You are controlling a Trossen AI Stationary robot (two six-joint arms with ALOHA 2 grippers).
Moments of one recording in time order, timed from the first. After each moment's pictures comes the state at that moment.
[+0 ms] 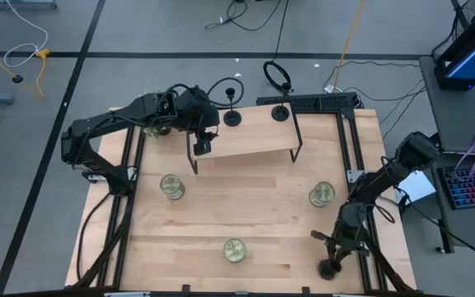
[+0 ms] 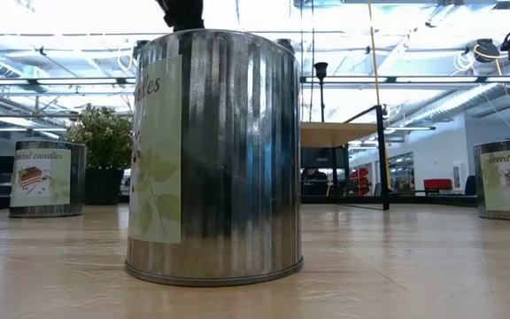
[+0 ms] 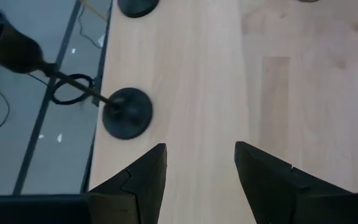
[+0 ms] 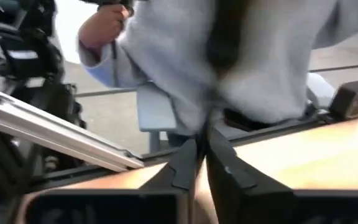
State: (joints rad) left arm 0.30 1.50 1.62 -0.99 -0.07 0.24; right arm 0.81 1.38 0.10 1.07 -0.43 -0.13
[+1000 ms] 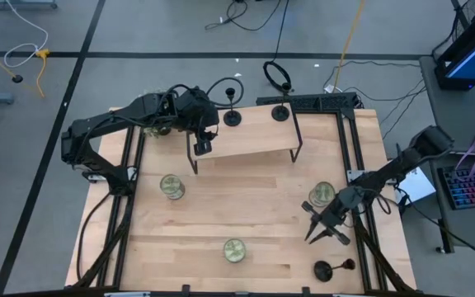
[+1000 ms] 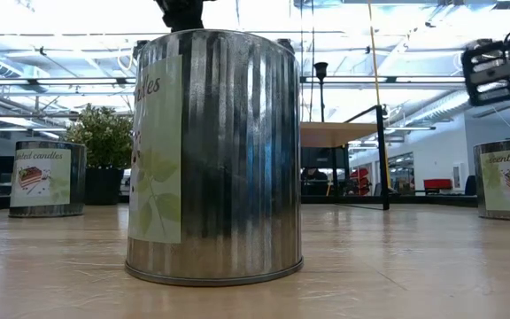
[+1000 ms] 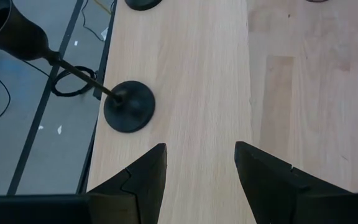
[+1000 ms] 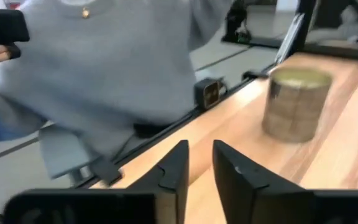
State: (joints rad) left arm 0.30 1.50 1.62 -1.00 -0.08 0.20; right arm 0.55 1.07 0.10 0.81 -0.28 0.06
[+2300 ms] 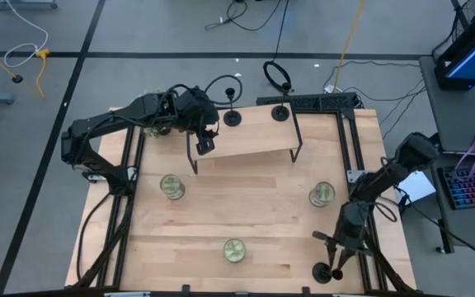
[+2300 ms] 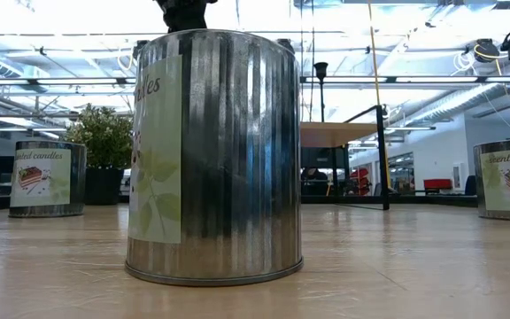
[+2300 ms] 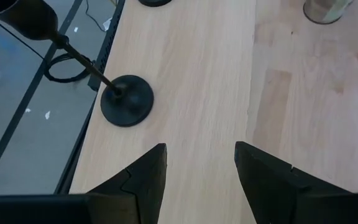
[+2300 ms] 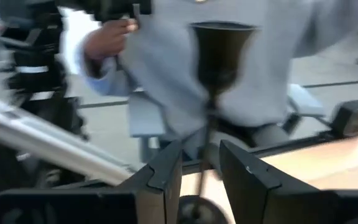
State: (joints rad) left arm 0.30 1.50 1.62 -0.99 -0.08 0.07; right arm 0.81 1.39 0.08 1.16 -0.43 -0.11
